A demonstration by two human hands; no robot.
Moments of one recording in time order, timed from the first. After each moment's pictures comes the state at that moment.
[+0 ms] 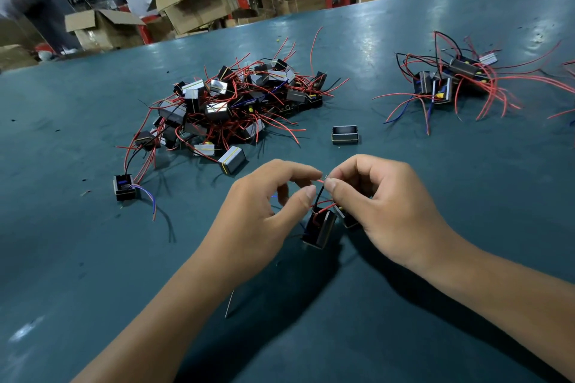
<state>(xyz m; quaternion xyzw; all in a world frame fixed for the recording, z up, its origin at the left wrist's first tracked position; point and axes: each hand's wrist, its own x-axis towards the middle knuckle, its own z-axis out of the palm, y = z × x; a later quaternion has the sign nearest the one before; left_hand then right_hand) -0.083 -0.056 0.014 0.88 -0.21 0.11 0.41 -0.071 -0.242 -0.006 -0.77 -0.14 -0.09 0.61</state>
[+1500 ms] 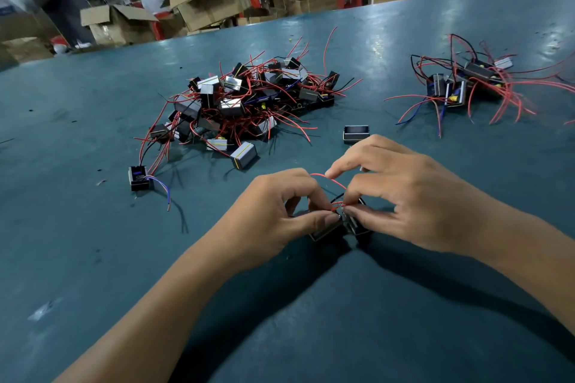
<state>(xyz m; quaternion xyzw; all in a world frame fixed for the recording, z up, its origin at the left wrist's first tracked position) -0.075 -0.045 0.014 0.86 -0.29 0.00 0.41 -0.054 -0.272 0.018 -0.83 -0.48 -0.20 0.20</state>
